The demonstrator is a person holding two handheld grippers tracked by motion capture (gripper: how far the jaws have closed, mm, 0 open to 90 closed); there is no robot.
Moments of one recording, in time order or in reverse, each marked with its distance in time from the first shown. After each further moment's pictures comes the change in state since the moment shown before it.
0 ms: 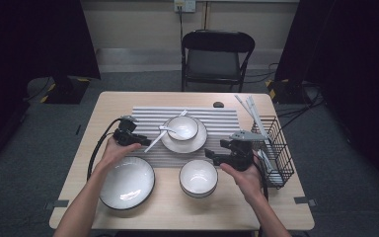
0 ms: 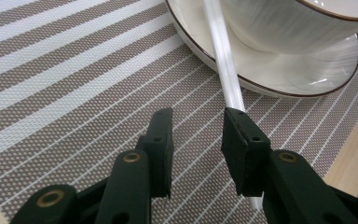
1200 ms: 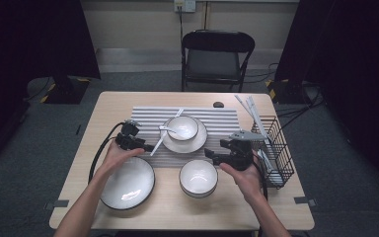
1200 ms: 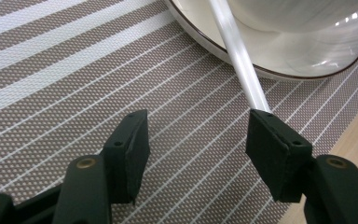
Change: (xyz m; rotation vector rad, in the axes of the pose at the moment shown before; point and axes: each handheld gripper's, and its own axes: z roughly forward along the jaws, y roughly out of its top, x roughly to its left) left arm -0.017 -0.006 0.005 0.044 0.033 -0.015; right arm 0.000 0.000 0.002 0.001 -0.002 0.001
